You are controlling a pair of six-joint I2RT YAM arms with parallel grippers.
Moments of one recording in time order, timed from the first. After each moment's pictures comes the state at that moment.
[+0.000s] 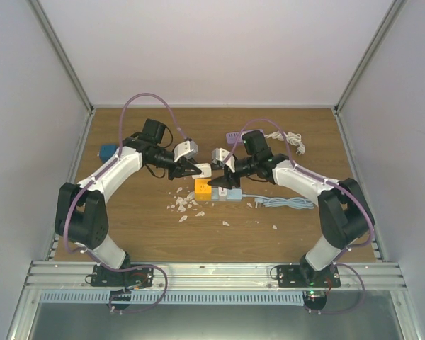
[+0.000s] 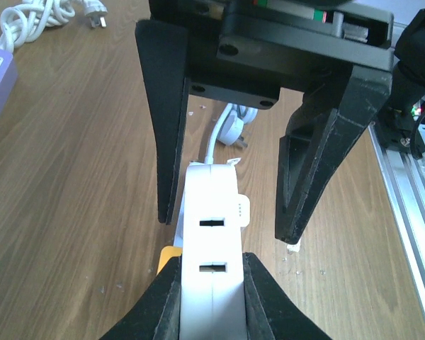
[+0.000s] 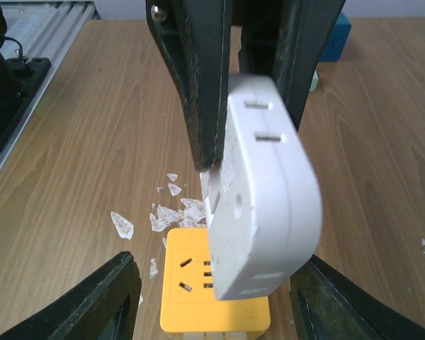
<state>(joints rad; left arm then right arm) -0.30 1.61 1.23 -0.69 0.96 0.80 0.53 1.65 1.07 -0.17 -0.87 -0.65</state>
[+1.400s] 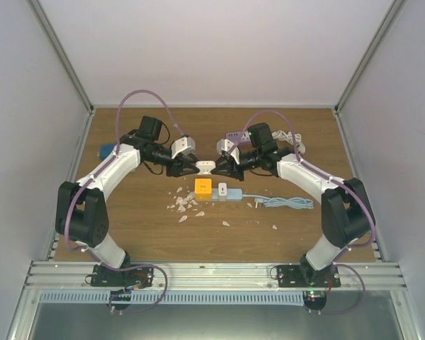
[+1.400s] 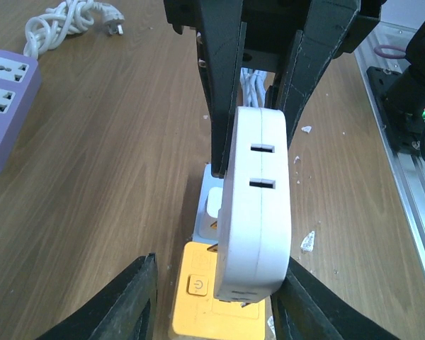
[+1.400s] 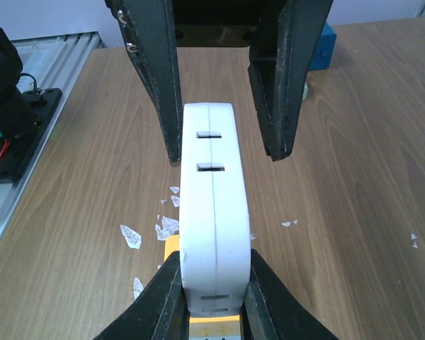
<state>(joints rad) -0.27 1.62 1.26 -0.71 0.97 0.82 0.47 1.65 1.15 -0.27 -0.95 -0.61</state>
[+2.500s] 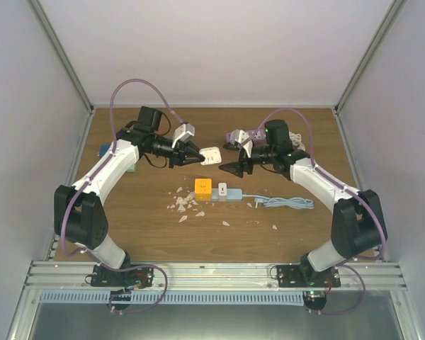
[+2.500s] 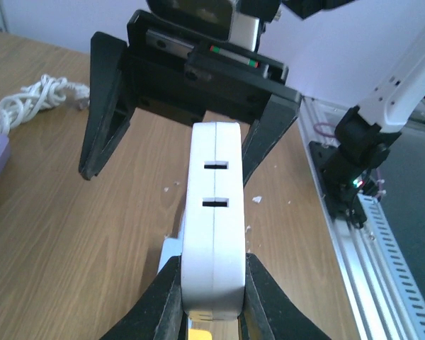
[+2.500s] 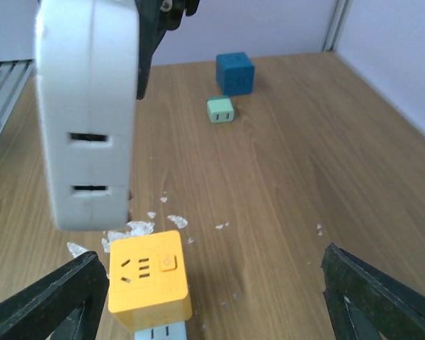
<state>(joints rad) -0.29 1.61 1.36 -0.70 1.14 0.65 0.39 1.55 1.08 -0.15 -0.89 -0.53</state>
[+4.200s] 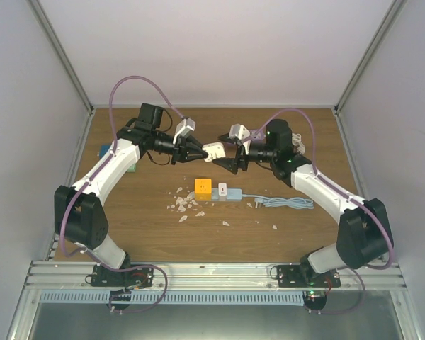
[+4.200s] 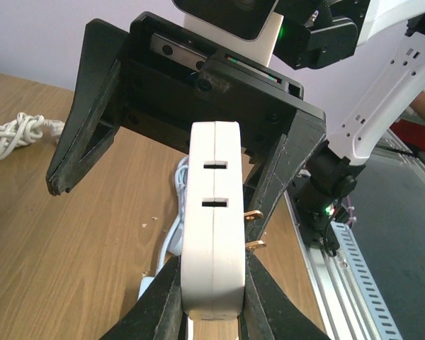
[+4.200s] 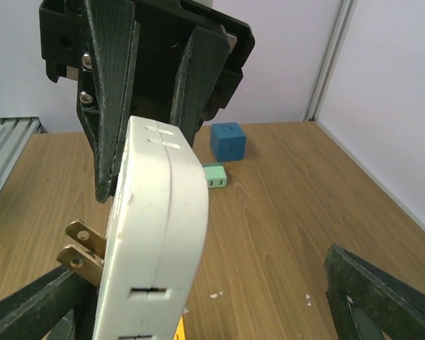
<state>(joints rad) -0.30 1.61 1.39 -0.62 1.24 0.52 0.44 1.45 1.03 0.14 -0.86 -0.33</state>
